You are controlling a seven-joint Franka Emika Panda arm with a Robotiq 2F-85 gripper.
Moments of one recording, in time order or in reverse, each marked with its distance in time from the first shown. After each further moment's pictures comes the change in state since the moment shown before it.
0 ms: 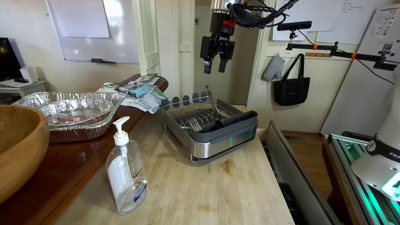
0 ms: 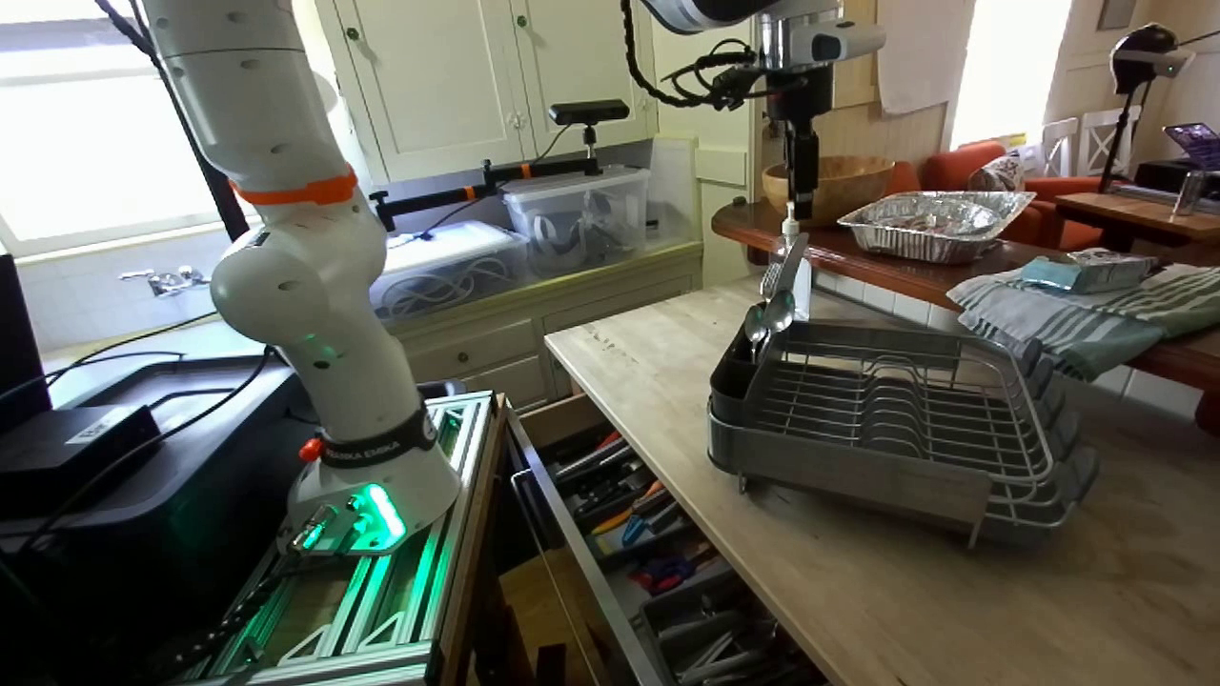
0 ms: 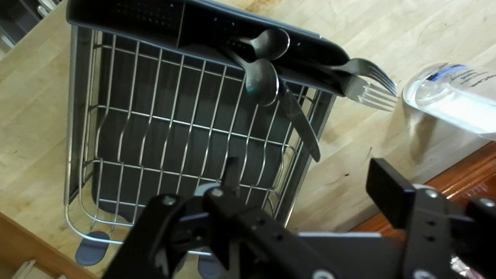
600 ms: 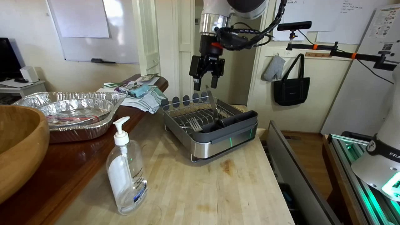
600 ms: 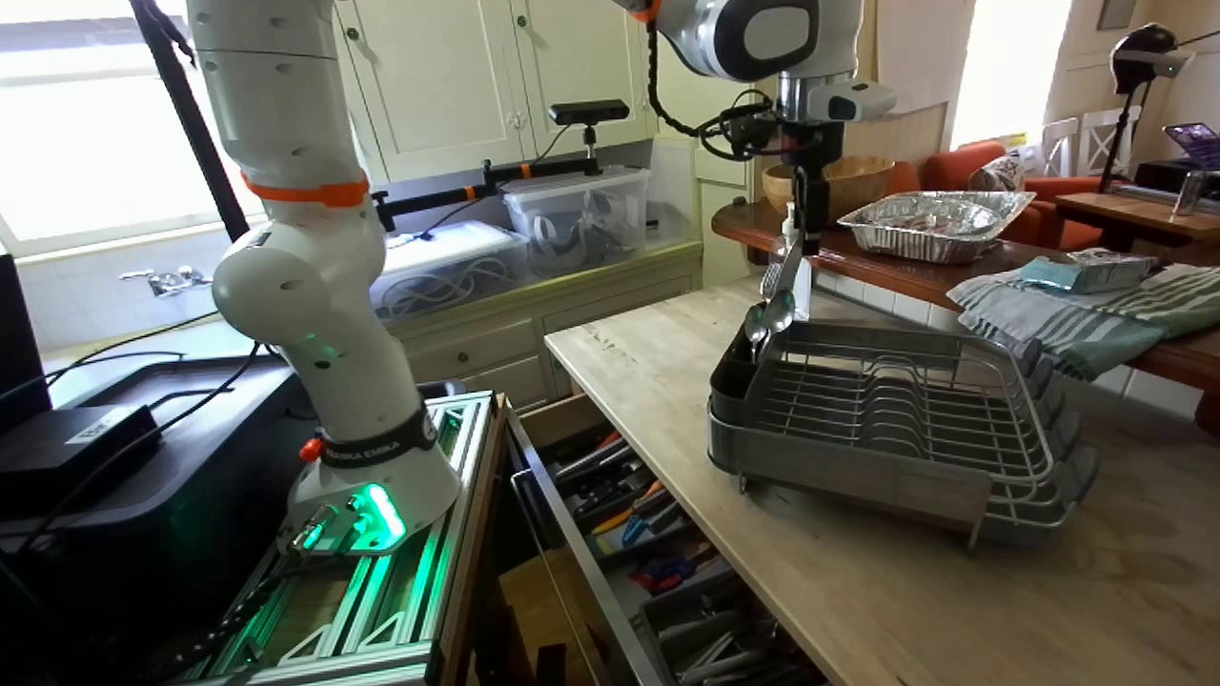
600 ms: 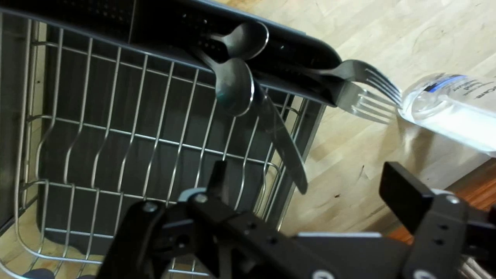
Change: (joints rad) arm 0.013 0.138 0.007 0.031 0.057 0.075 -0.042
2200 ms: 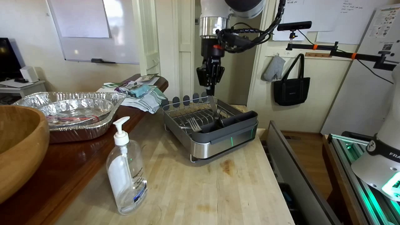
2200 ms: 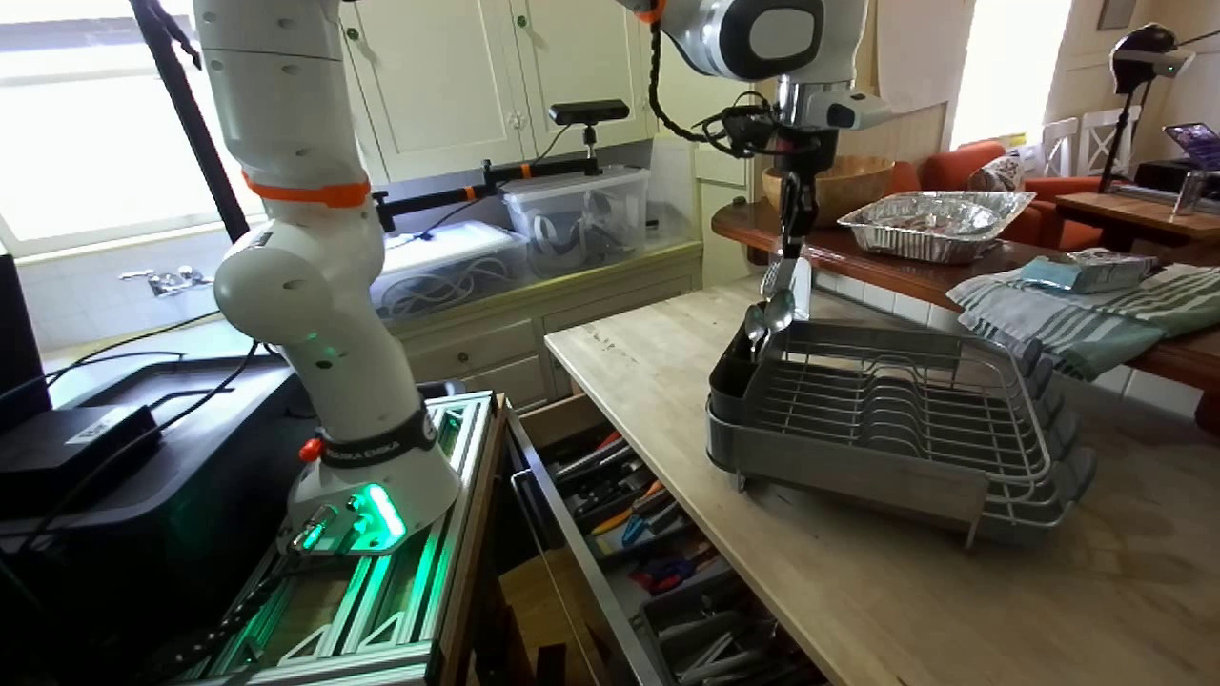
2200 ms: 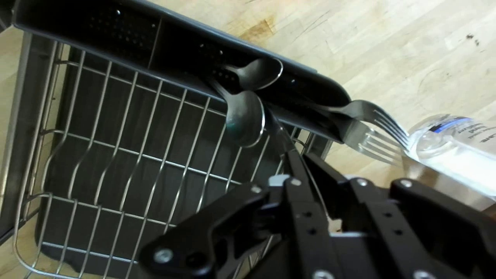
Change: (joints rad) arm 0.016 0.012 -0.009 0.026 -0.006 -0.107 -0.046
